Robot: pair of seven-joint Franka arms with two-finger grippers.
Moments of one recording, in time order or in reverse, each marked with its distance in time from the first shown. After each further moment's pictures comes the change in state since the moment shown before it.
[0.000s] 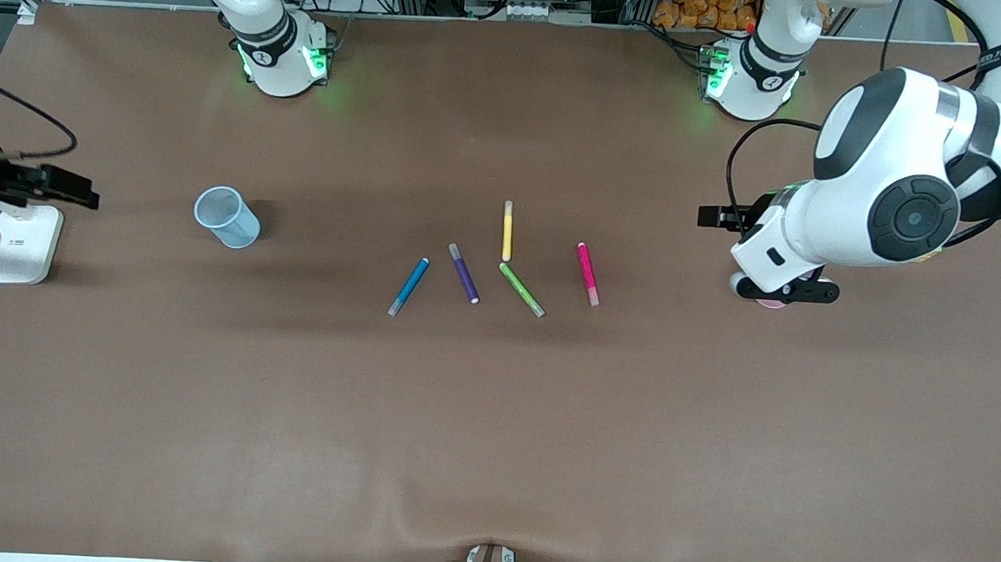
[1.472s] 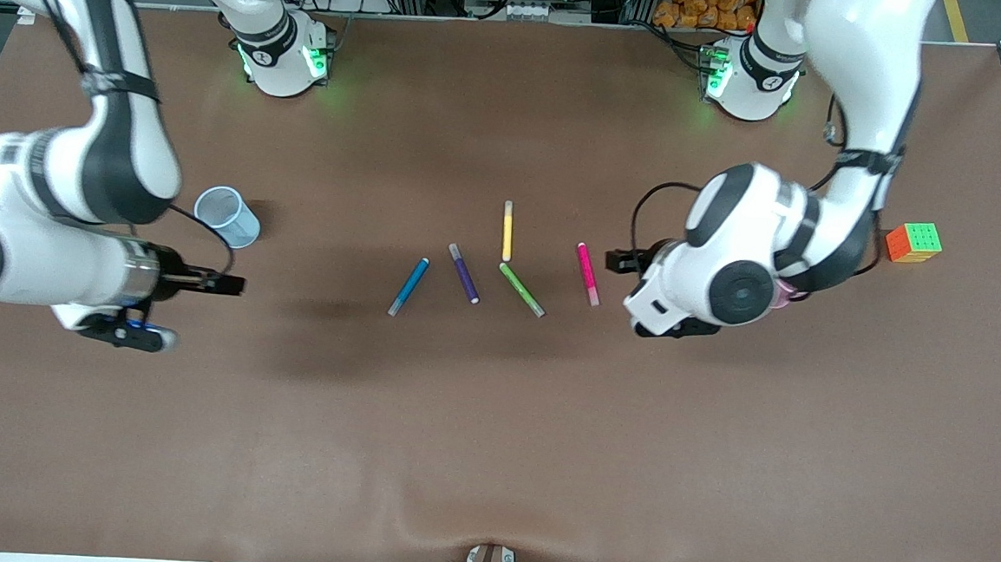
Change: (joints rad) left arm -0.149 0.281 -0.005 0.039 -0.084 0.238 -0.243; right arm 0.190 0.221 0.019 -0.099 0.146 0.292 0.362
